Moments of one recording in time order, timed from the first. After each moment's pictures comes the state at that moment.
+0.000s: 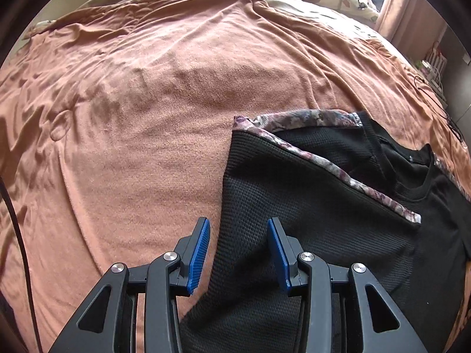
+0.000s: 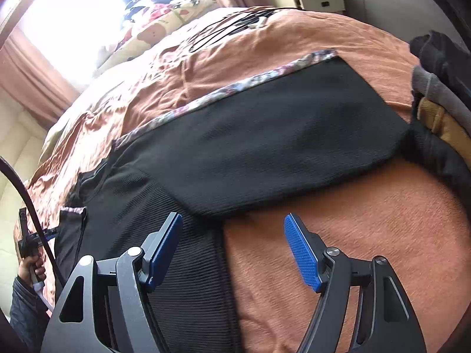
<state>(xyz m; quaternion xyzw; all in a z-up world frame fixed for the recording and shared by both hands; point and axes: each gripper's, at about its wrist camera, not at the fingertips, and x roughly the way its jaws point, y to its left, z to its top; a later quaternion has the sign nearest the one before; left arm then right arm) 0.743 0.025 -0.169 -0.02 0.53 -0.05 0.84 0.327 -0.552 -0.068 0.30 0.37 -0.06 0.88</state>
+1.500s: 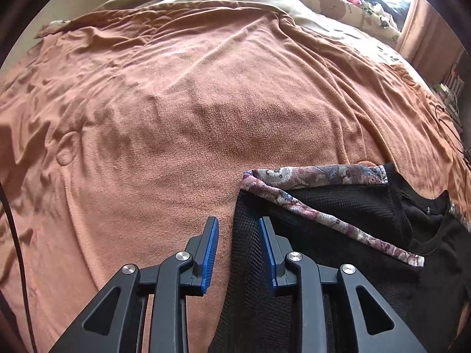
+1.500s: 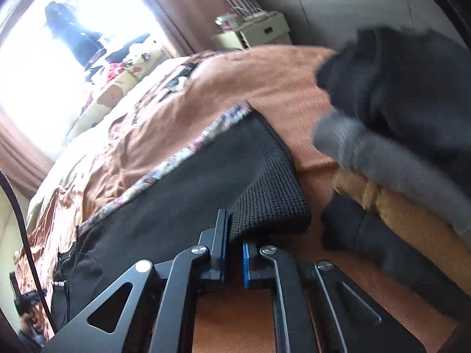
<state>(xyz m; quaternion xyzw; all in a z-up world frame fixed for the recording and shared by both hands) 0.782 0.034 -0.156 -0.04 0.51 0.00 0.86 0.341 -0.615 -0.077 0.35 0.27 -0.15 0.88</state>
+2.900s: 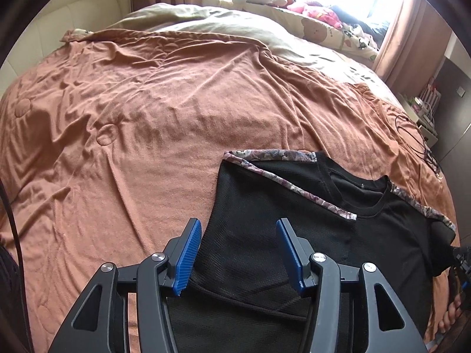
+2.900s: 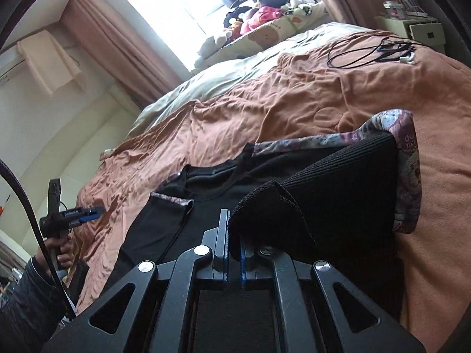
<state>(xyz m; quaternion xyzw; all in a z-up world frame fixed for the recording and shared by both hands) 0.669 0.031 -0.073 -0.07 0.47 -0.03 0.88 0.409 -0.500 -0.050 0.26 0.29 0.18 0.90</state>
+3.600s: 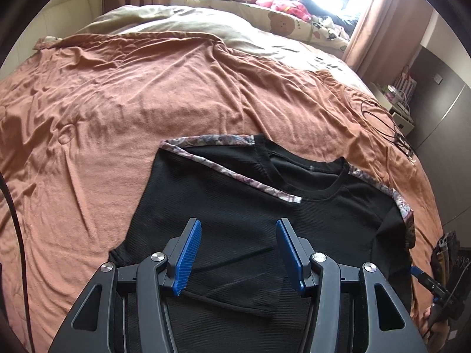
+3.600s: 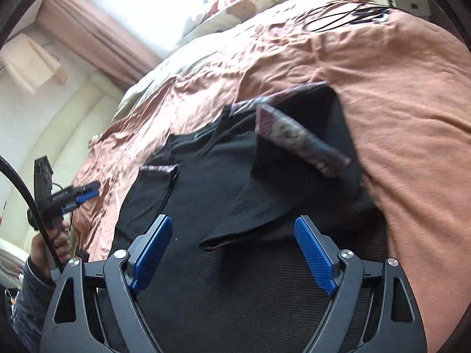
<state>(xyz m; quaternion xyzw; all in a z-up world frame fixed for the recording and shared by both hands) 0.648 -0.053 -0.069 -0.07 0.47 -0.09 0.87 0.413 -0.552 -0.041 0.29 0.35 0.15 0.88</state>
